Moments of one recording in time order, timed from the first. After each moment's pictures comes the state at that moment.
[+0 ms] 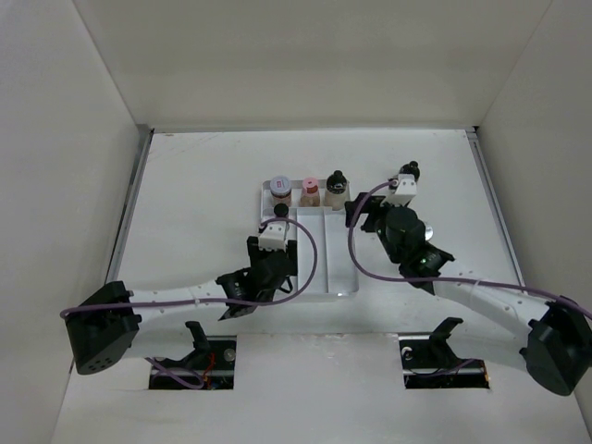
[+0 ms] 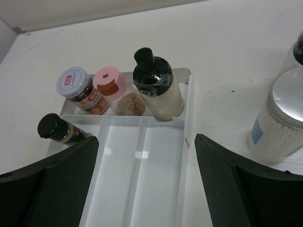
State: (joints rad) left arm -1.07 1.17 0.47 0.16 -0.80 -0.51; right arm 0.71 1.12 0.62 0.30 0.47 0.40
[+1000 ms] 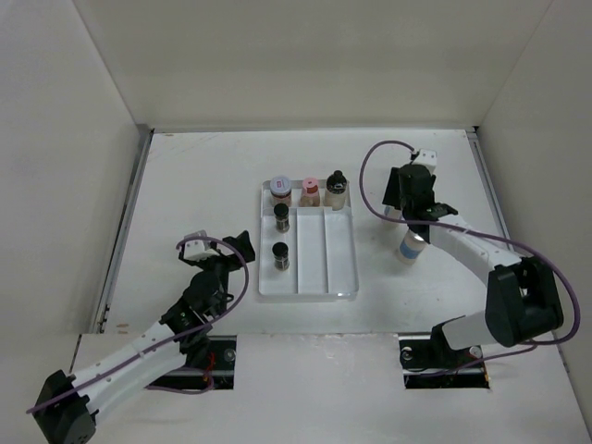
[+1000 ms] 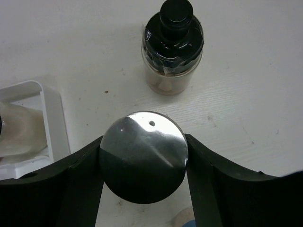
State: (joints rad) left arm -0.79 0.46 0.09 0.36 -0.83 -0.48; right arm 0.31 1.41 0.88 -0.05 0.43 0.33
